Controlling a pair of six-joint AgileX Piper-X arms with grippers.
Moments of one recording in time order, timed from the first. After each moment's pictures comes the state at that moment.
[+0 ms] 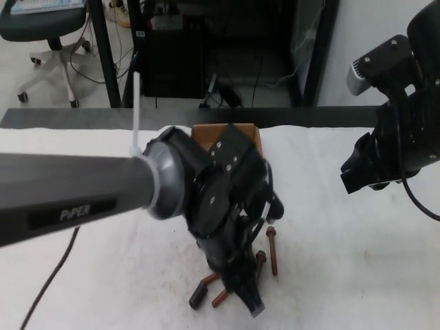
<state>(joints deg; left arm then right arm) -46.4 101.3 -65.0 37.7 1.5 17.7 17.5 71.4 -60.0 50.2 -2.9 -13.5</state>
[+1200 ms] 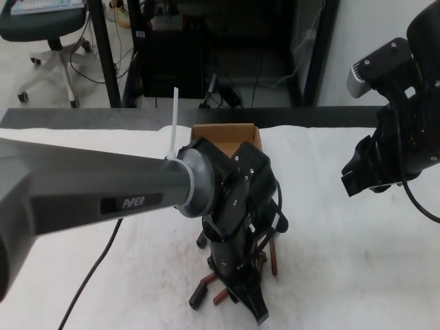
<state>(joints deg) -46.4 109.3 -69.4 40.4 1.8 16.8 17.5 71.4 -60.0 51.1 -3.0 -13.5</state>
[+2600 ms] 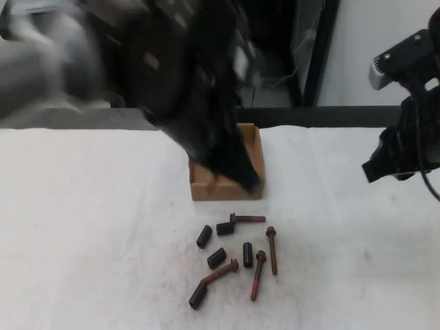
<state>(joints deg) -35.7 76.8 -71.7 41.5 4.1 7.6 11.5 71.4 -60.0 49.8 3.2 -15.0</state>
